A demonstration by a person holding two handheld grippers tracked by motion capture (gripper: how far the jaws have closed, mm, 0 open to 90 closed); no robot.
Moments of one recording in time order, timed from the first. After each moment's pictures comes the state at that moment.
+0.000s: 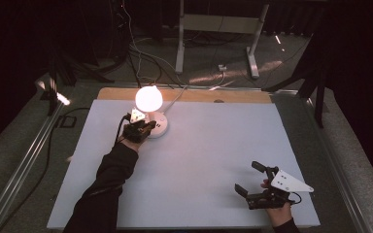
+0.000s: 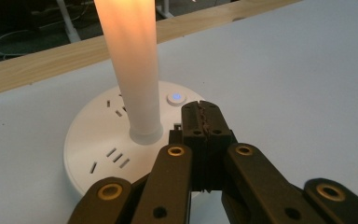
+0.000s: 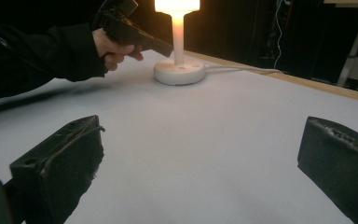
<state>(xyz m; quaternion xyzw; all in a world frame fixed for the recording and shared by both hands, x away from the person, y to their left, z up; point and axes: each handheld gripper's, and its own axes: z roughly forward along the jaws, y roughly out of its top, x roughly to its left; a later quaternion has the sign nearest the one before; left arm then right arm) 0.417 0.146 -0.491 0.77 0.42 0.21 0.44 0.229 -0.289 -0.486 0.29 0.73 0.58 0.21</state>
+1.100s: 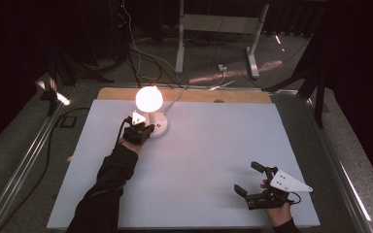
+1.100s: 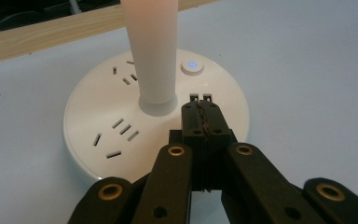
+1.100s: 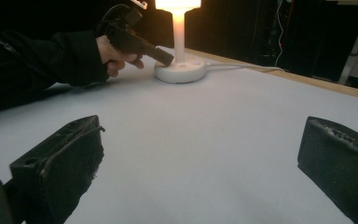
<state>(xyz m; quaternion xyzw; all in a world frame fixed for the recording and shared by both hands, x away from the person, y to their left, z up) 0.422 0.147 -0.512 0.77 0.44 0.21 0.41 0.229 -0.288 -0.488 0.29 0.73 0.58 0.21</state>
